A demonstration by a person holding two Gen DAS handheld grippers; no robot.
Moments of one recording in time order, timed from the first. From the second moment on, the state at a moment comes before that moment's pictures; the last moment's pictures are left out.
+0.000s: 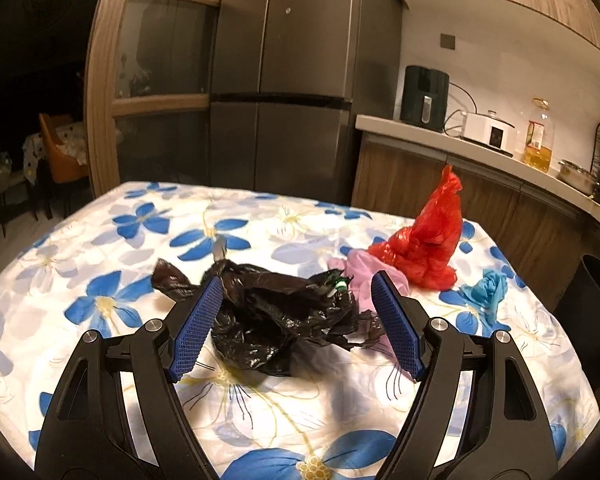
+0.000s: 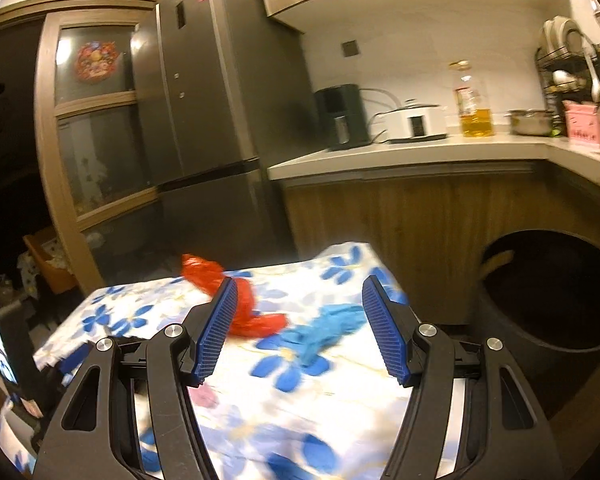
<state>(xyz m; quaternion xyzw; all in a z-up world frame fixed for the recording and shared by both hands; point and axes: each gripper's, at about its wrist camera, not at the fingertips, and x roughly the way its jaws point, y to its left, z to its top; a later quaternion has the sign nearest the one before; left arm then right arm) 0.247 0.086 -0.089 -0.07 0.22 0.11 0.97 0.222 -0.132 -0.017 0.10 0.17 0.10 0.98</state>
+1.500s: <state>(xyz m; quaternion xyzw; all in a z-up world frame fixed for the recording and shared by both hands) 0.232 0.105 -0.088 -0.13 0.22 0.06 0.96 0.326 -0.040 -0.059 0.06 0.22 0.16 0.96</state>
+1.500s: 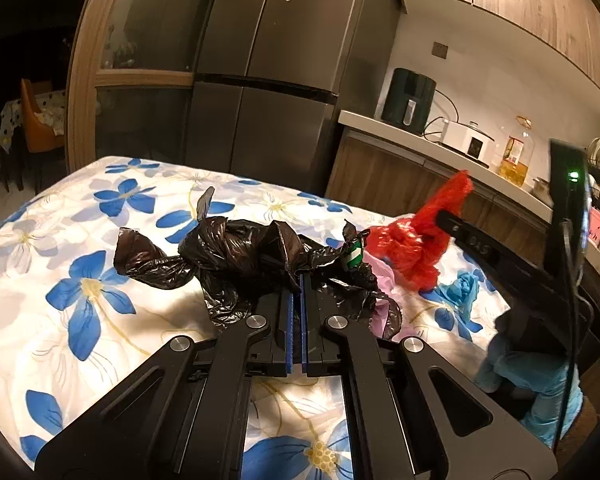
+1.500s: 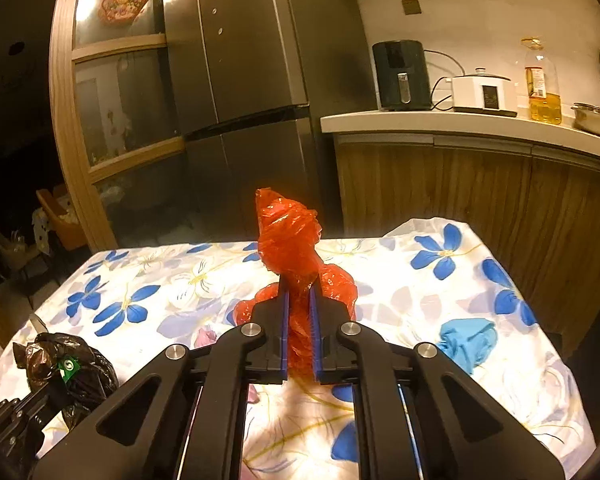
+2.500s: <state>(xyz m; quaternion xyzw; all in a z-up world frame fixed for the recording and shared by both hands) 0.180 0.049 -0.046 -0.10 0.19 0.02 0.98 0.171 -0.143 -0.006 0.09 0.16 0.13 0.97</state>
